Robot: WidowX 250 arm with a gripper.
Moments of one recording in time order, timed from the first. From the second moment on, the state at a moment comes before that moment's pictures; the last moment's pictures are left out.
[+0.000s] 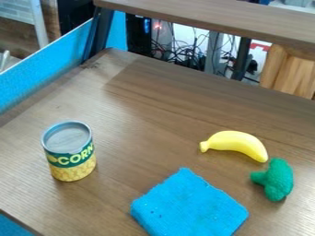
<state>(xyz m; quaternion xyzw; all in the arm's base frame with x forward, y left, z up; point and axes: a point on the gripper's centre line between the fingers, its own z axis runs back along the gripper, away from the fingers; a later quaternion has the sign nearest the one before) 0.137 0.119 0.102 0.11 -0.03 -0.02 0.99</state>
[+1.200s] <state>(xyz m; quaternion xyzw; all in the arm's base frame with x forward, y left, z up) 0.173 0.093 0.061 0.04 -0.14 0.06 0.99</state>
